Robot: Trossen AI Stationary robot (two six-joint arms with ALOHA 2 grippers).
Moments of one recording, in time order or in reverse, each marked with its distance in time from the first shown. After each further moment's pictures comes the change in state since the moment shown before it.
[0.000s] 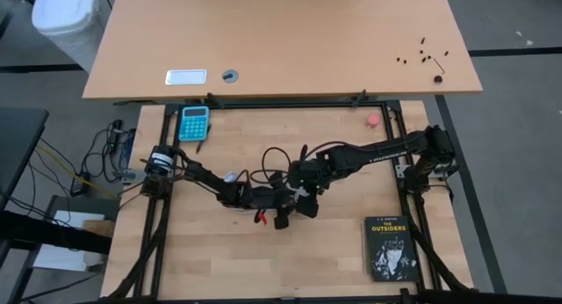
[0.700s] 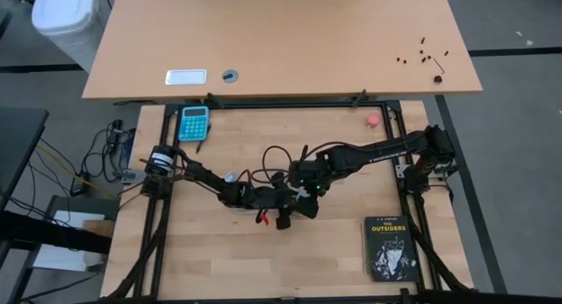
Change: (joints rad) left arm 0.000 0.000 0.031 -0.028 0.000 -0.003; right arm -0.007 0.001 0.000 -0.021 -0.060 0.093
